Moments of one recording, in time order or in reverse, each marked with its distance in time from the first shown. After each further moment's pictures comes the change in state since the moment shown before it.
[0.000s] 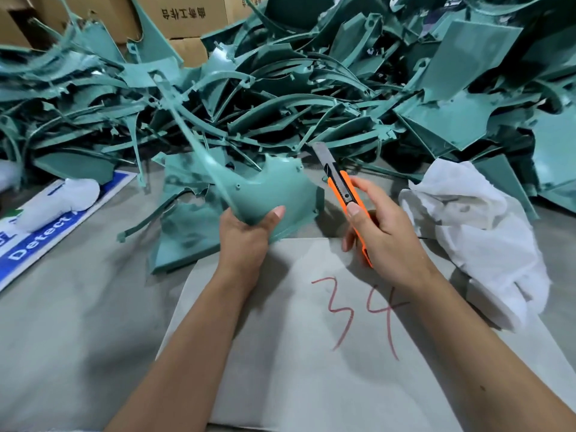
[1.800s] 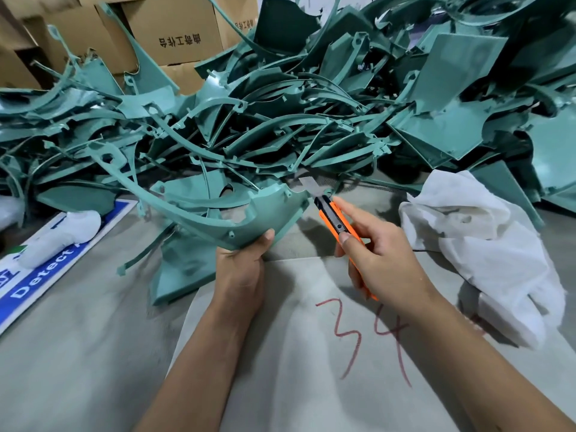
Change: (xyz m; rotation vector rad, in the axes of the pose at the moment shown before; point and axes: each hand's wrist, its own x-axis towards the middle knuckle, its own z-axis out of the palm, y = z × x) left_hand -0.003 0.004 0.004 -0.293 0.029 -0.102; right_hand -0.003 -0.014 0.010 0.049 0.029 0.088
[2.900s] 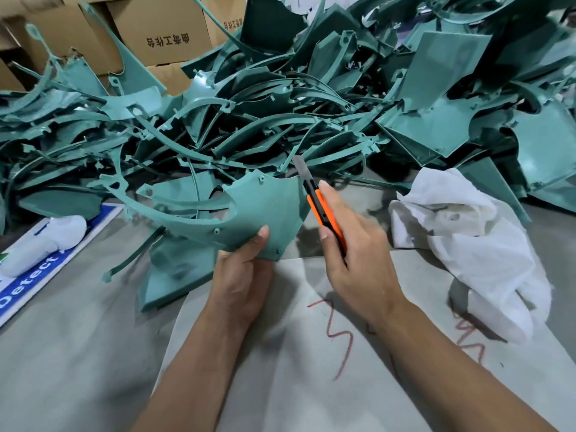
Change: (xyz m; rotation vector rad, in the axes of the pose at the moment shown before) left_hand -0.005 0.005 0.010 -0.277 -0.178 -0.186; right_hand 0.001 -0.001 0.023 -0.363 0.252 -0.364
